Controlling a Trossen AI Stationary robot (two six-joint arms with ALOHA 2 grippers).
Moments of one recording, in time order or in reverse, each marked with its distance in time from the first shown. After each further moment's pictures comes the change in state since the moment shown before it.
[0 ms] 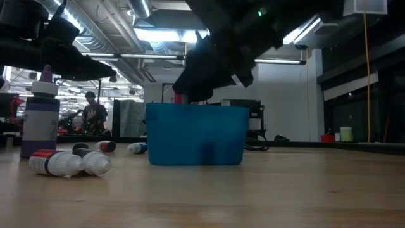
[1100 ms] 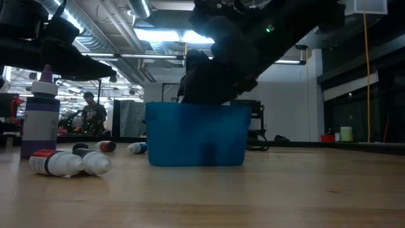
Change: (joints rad) left arm 0.000 0.000 0.000 0.000 0.000 0.000; right arm 0.008 0.049 0.019 -0.060 -0.113 -0.188
